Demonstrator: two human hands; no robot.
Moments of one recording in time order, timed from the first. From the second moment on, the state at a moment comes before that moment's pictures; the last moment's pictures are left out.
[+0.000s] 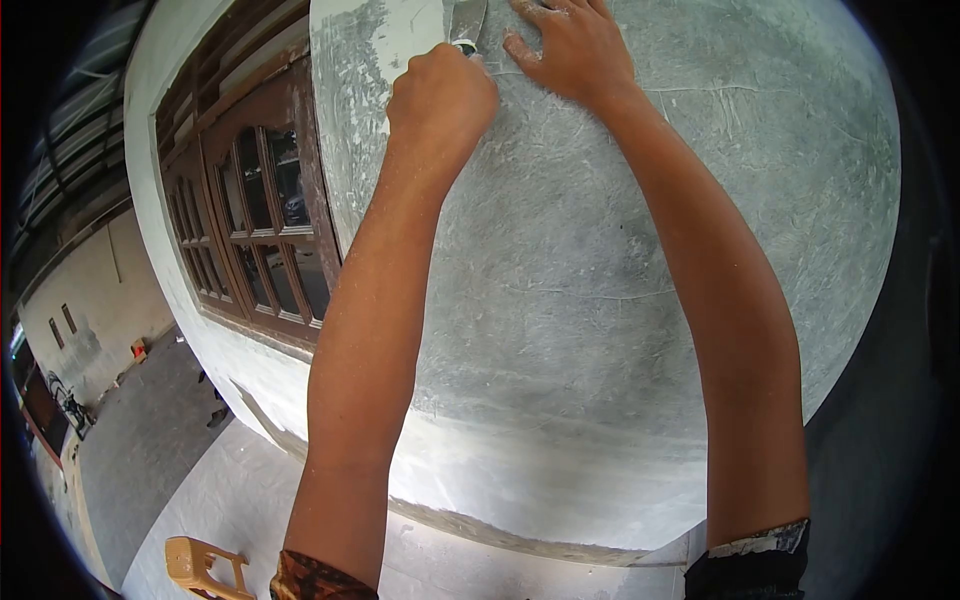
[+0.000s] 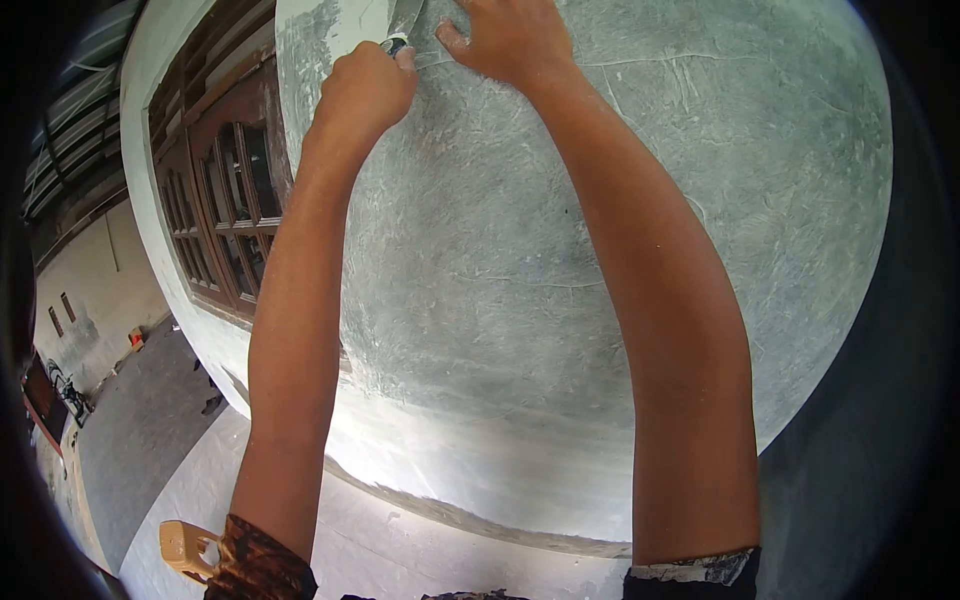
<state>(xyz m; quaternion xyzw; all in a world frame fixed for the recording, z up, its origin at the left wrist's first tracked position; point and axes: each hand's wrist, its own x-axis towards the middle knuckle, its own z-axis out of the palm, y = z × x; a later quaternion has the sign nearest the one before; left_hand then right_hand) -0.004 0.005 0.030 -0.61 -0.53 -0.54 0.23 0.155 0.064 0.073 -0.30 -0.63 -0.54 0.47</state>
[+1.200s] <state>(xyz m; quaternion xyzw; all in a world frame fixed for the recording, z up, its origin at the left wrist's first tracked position) -0.007 -0.006 0.049 -0.63 -0.55 -0.48 0.26 0.155 0.065 0.073 -0.31 -0.63 -0.54 0.46</state>
